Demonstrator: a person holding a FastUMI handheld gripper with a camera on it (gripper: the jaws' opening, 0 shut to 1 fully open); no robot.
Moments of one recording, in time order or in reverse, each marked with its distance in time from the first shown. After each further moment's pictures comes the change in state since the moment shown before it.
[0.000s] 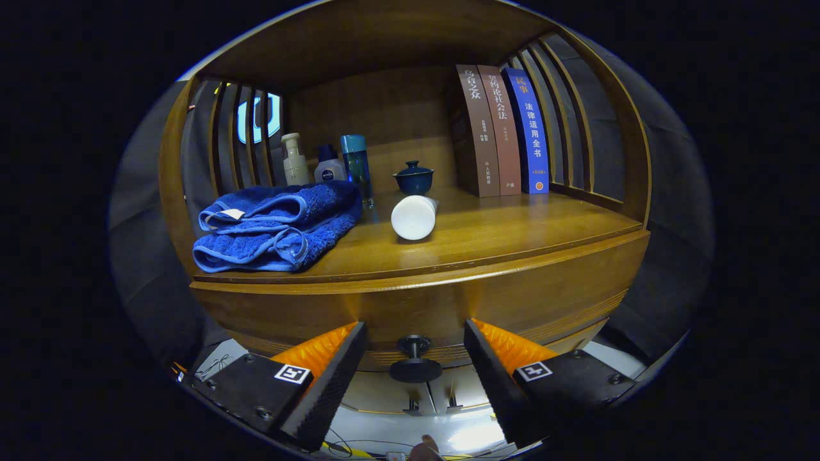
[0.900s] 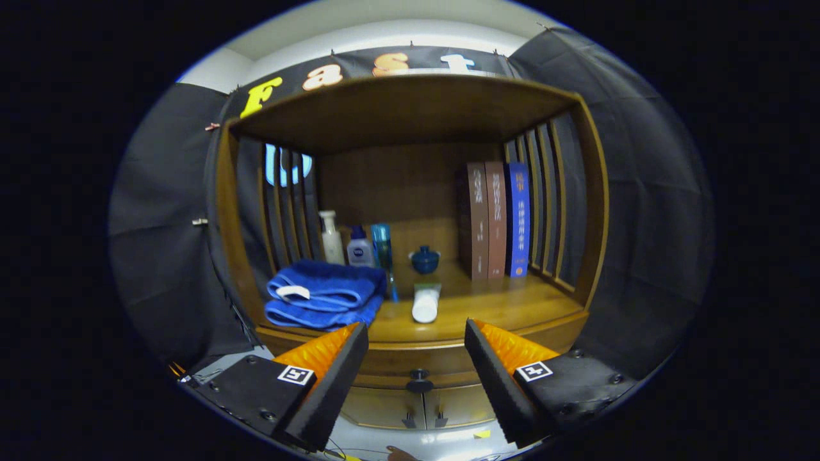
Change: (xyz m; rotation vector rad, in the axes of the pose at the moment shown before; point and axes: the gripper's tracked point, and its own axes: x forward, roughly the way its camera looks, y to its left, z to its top) arm -0.138 0.023 0.137 -0.073 -0.249 0.038
